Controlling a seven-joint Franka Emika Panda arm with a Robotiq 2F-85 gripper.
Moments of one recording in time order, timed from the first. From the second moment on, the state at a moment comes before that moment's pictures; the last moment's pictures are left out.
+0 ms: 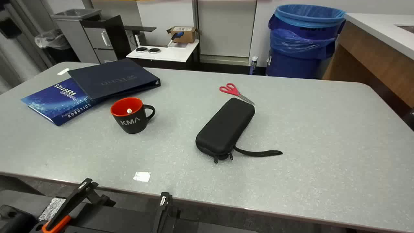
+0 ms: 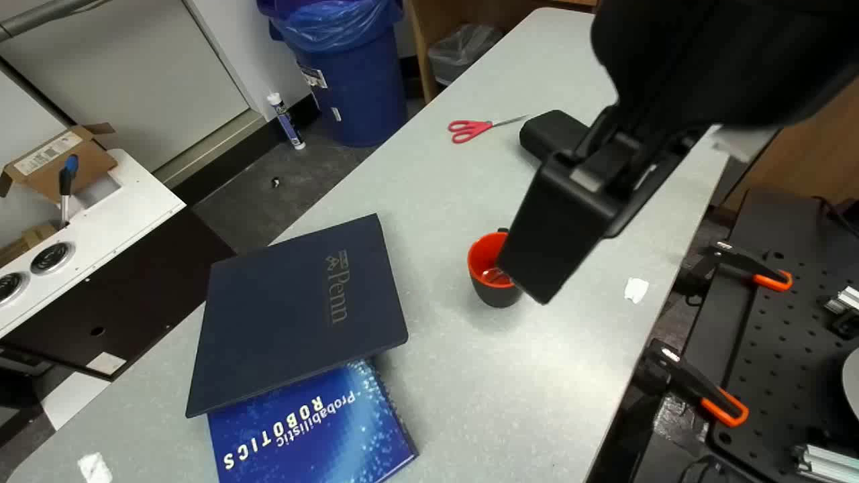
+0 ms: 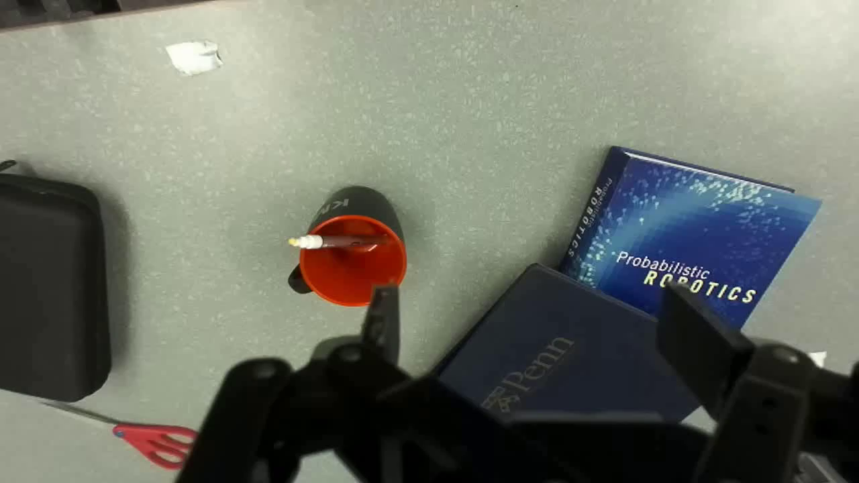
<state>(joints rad) 0.16 -0.68 0.34 -2.72 0.23 2.26 0.44</state>
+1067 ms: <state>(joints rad) 0.14 -0.59 0.12 -2.77 0.14 2.23 0.10</state>
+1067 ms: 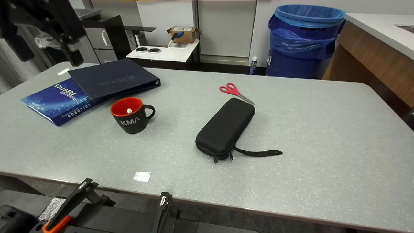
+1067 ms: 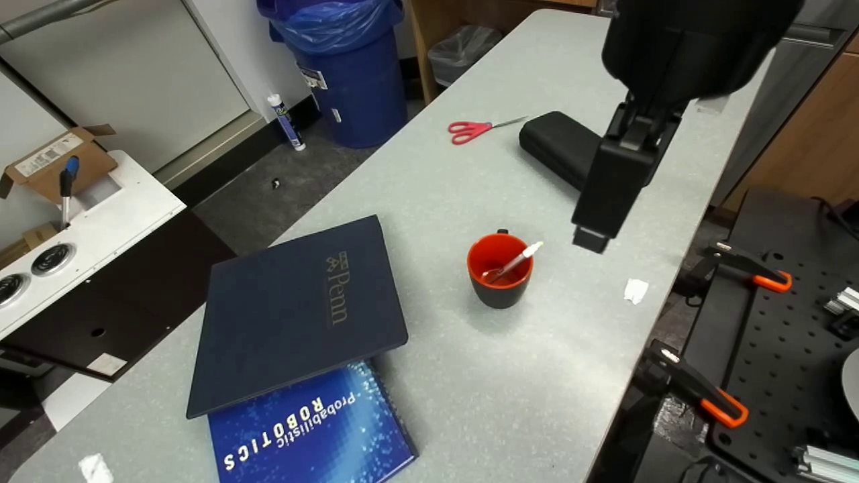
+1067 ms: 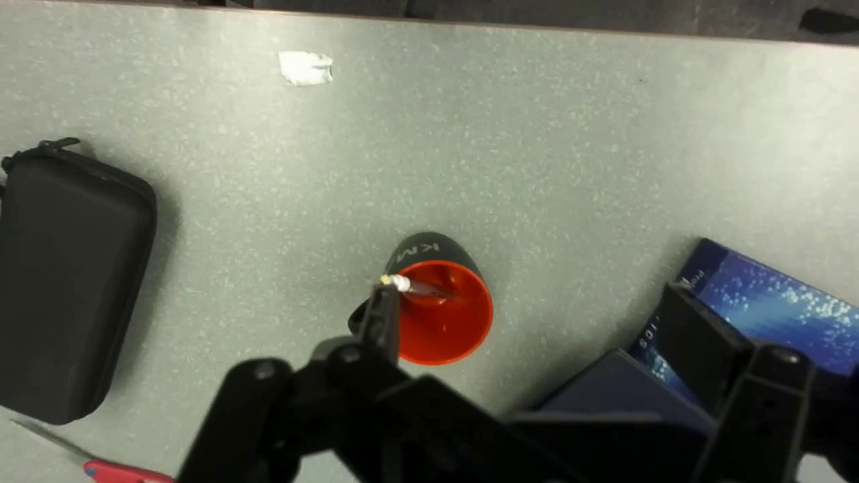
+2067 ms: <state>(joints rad) 0.10 -0.50 0.09 -2.78 0.04 2.24 0.06</state>
